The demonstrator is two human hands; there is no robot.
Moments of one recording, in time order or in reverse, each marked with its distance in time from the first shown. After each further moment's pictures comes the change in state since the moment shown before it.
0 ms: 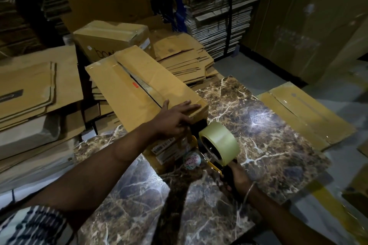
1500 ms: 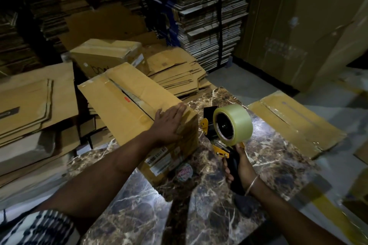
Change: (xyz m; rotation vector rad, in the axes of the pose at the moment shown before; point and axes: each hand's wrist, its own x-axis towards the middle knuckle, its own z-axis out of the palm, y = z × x) left_hand 0.024 0.019 -0.003 0.094 0.019 -0.247; right_hand -0.020 -0.072 -0.028 0.217 -0.172 -0.112
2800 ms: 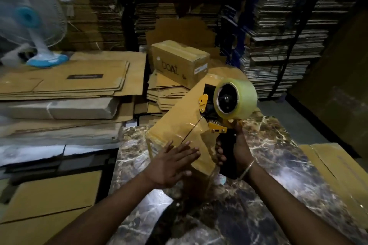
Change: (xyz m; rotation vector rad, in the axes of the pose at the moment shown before) left_hand -0.223 -0.033 0.094 0.025 0.494 0.071; right_hand -0.030 -0.028 0.183 -0.174 -0.376 0.071
